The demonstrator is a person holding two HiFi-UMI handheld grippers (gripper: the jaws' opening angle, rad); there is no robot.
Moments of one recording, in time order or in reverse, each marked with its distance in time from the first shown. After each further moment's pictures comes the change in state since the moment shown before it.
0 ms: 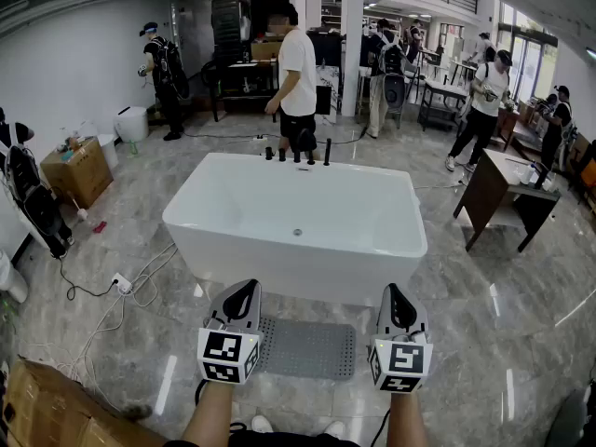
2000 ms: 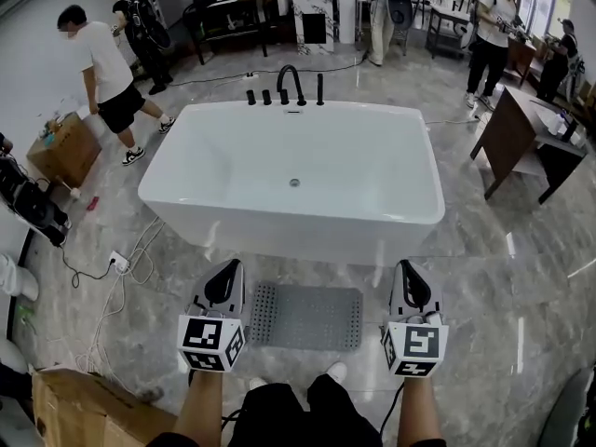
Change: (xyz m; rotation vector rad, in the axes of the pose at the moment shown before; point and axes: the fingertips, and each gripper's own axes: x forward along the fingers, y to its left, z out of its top) left arm 0.160 0.018 -0.072 -0.027 0.184 0.023; right arm 0.149 -0.074 -0.111 0.048 0.156 0.038
